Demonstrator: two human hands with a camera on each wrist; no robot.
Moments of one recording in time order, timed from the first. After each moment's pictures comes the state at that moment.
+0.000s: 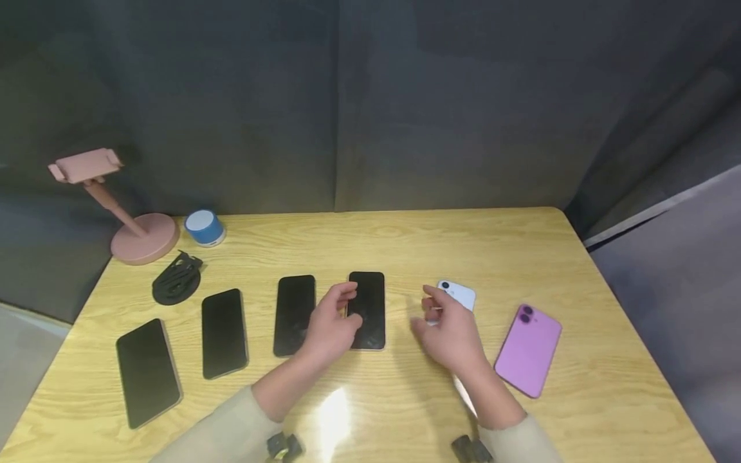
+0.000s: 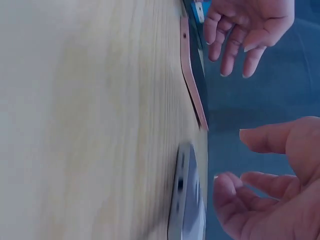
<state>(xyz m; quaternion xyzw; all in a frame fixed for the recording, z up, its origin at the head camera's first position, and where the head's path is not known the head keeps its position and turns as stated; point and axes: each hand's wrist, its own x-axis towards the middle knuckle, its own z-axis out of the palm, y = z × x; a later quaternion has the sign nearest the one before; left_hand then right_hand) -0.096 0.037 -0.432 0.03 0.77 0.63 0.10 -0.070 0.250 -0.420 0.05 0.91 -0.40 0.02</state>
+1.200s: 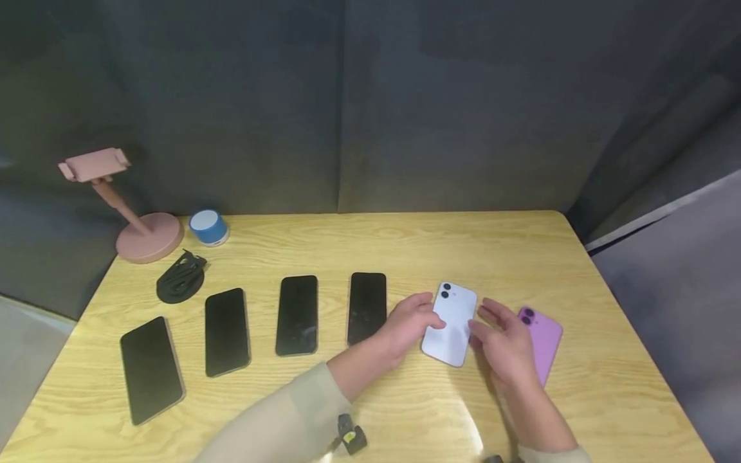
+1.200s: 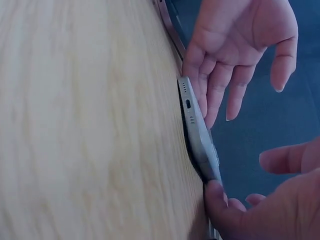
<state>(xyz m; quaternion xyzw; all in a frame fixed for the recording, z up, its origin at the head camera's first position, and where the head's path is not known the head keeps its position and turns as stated) -0.097 0.145 -0.431 -0.03 0.62 0.73 0.28 -0.047 0.312 -0.427 0.22 0.73 -0.65 0.03</state>
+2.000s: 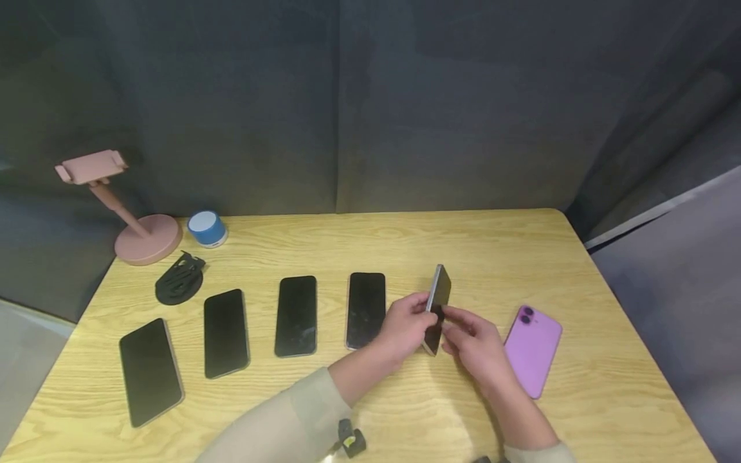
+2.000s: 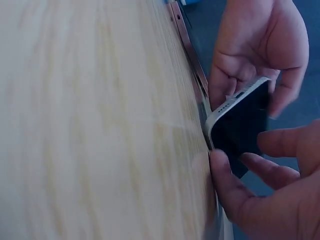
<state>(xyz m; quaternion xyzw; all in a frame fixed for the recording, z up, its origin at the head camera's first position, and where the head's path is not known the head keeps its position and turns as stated) -0.094 0.148 -0.438 -0.02 0.65 0.73 0.20 -0.047 0.289 -0.436 0.13 0.76 -0.64 0.08</state>
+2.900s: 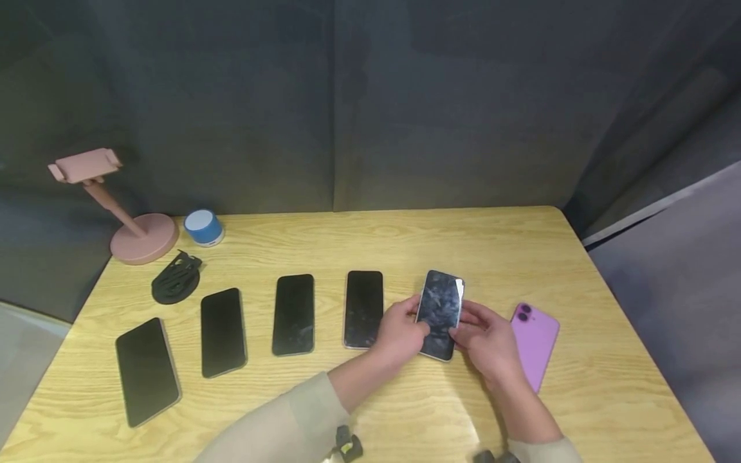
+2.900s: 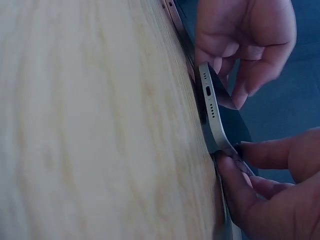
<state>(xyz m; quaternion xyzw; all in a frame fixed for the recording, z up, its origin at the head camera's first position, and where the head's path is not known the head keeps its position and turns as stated) -0.085 0.149 -0.443 -0.04 0.71 0.68 0.16 -0.048 0.306 -0.443 0.15 0.77 -0.62 0.04</state>
